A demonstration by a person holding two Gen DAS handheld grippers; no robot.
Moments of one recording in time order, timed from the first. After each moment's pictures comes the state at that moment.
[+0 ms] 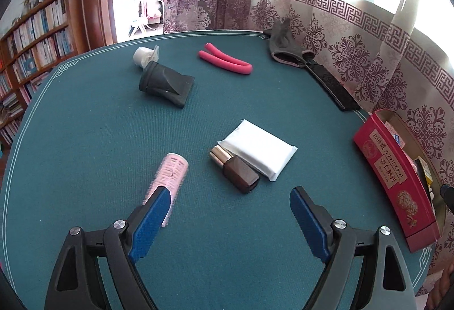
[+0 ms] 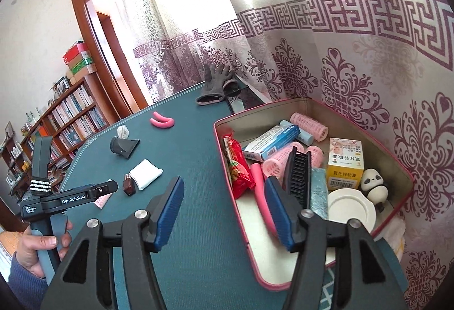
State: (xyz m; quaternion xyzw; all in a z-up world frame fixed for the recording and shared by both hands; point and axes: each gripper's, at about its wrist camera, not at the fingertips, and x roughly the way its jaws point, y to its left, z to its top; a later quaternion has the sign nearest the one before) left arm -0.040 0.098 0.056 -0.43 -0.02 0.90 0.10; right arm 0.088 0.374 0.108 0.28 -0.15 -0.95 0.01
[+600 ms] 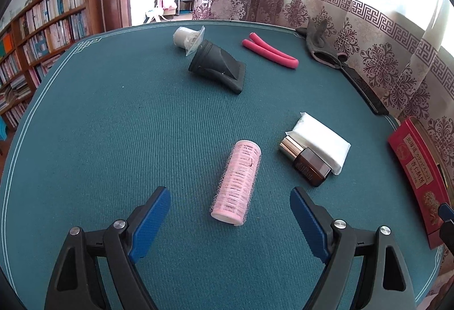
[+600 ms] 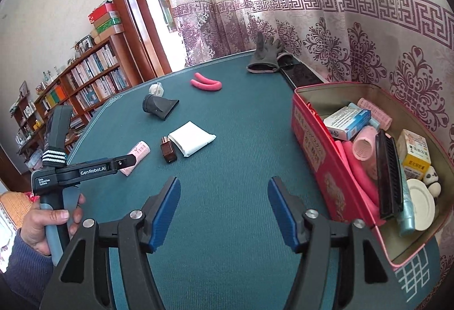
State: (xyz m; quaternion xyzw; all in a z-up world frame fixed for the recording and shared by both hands) left arm -0.053 0.039 0.031 -0.44 -0.04 0.89 0.08; right arm 0.062 0.288 0.089 0.34 -0.10 -0.93 0.07
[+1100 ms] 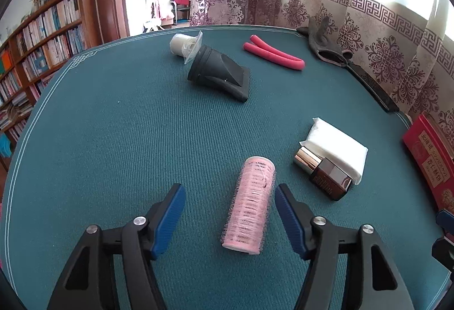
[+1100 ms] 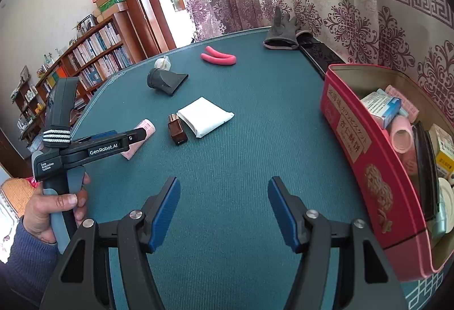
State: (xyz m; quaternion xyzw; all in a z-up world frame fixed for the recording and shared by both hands) left arm -0.074 0.042 0.018 -0.43 -0.01 0.90 0.08; right arm 0.037 0.262 0.070 0.39 -0.08 -0.91 0.09
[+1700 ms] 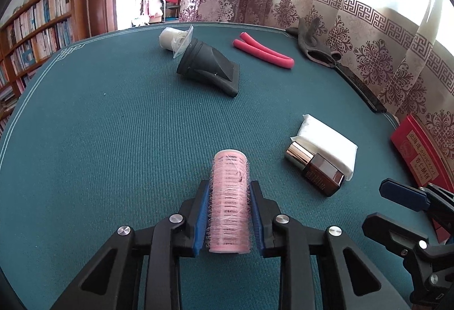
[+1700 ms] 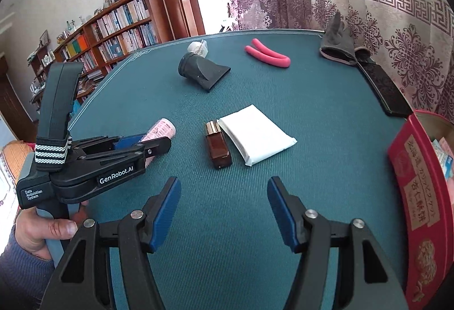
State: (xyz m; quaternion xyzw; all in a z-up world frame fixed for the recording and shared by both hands) left arm -0.074 0.034 0.011 -0.42 -0.03 0.90 0.11; right arm -0.028 0.199 0.057 0.40 -0.02 -0.90 0.16
